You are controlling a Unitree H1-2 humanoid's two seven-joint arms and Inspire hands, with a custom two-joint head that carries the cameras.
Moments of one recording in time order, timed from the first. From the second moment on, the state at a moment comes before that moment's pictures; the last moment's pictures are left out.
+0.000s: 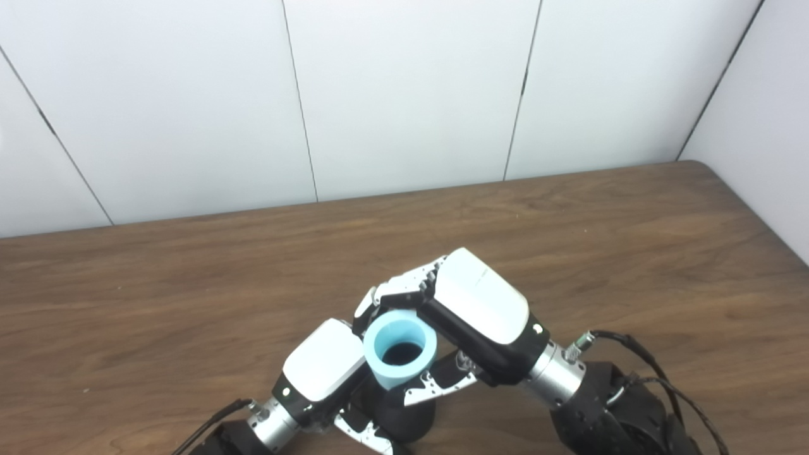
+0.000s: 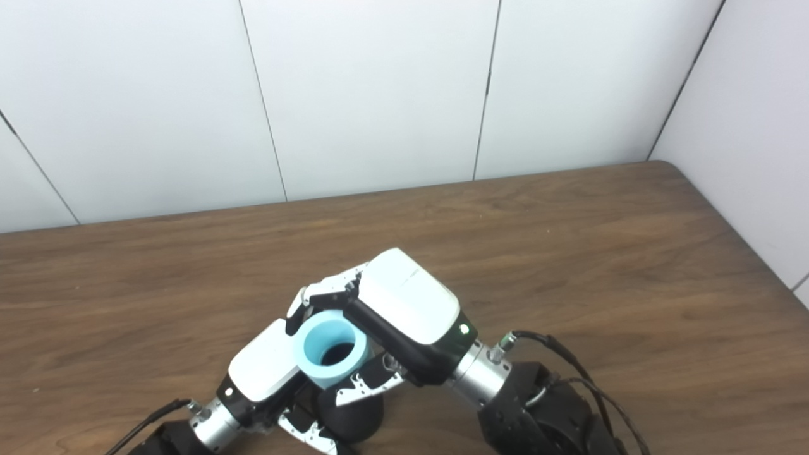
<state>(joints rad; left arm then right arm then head) -0.29 0.32 -0.62 0.17 0.98 -0.45 0.20 -0.08 -0.18 0.22 -0.65 -0.76 -0.15 0.38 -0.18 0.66</state>
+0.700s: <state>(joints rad) -0.29 0.32 -0.62 0.17 0.98 -0.44 0.19 -0.05 -0.18 0.20 -0.67 -0.71 -0.10 0.38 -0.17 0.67</state>
